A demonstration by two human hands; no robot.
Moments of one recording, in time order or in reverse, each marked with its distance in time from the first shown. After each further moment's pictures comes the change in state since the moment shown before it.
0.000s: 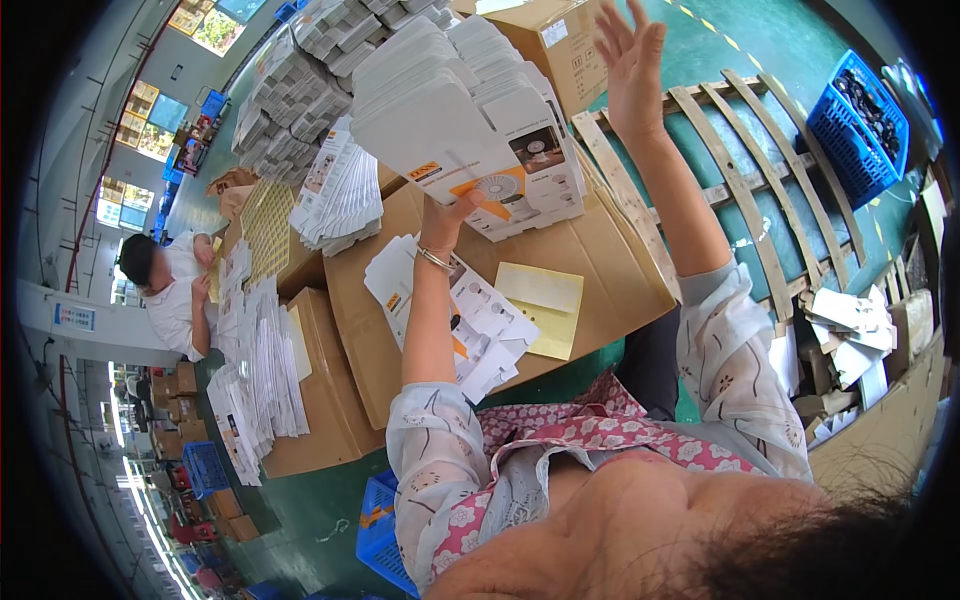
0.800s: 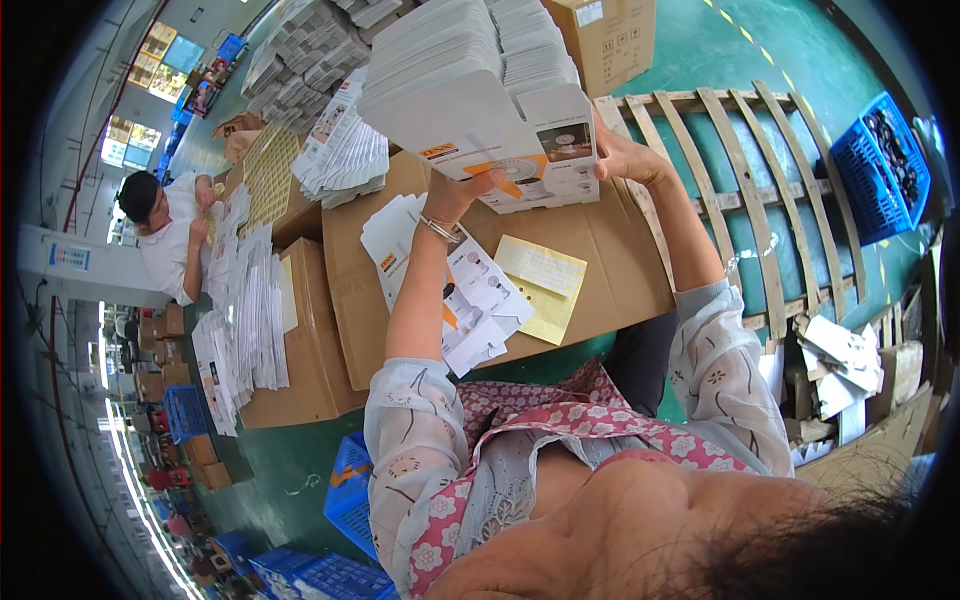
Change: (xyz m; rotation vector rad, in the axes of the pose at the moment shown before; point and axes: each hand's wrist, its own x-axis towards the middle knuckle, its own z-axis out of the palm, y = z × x) left_hand -0.006 0.007 -0.002 0.224 -0.050 -0.005; right_hand -0.086 0.061 -0.052 -0.021 -0.864 0.607
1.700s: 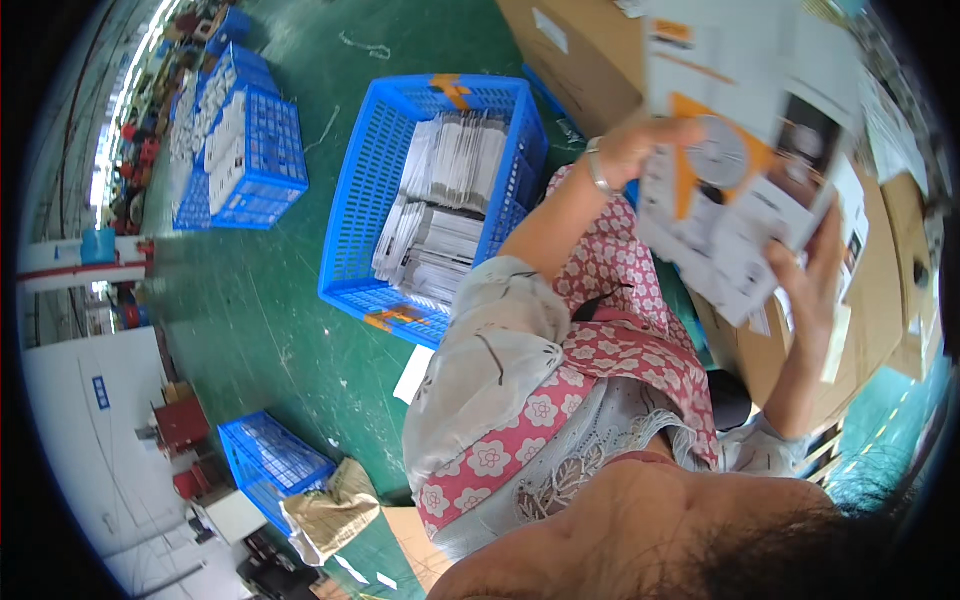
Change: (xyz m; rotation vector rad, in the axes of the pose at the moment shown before) left_hand -0.428 0.091 -0.097 -0.706 0.865 0.041; right_hand 0.011 -0.167 0.376 -0.164 -0.471 0.047
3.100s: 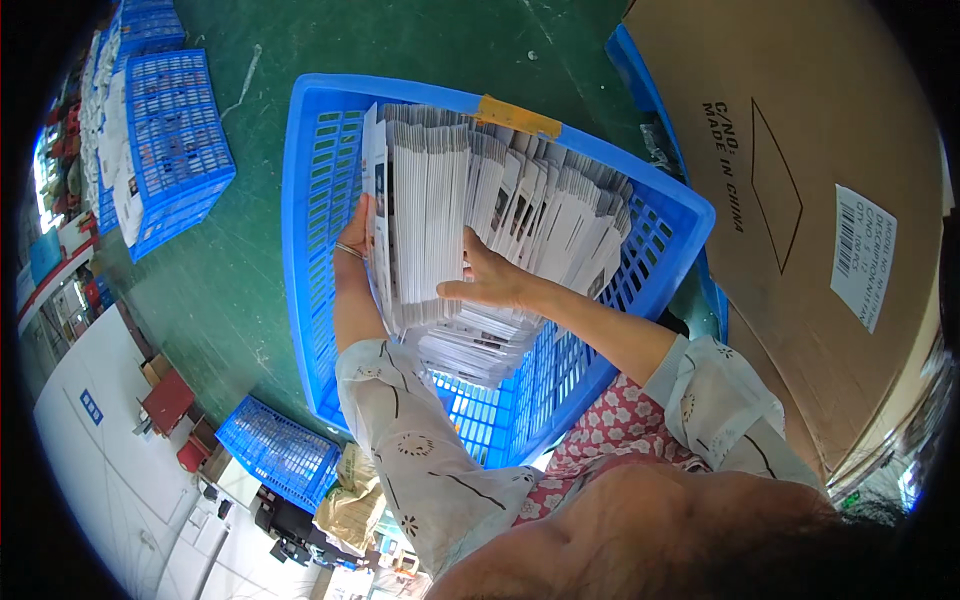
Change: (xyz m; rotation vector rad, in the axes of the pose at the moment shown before) left_hand -0.333 0.030 -0.651 -0.050 1.291 -0.377; right_hand 0.182 0.150 0.624 0.597 -1.338 0.491
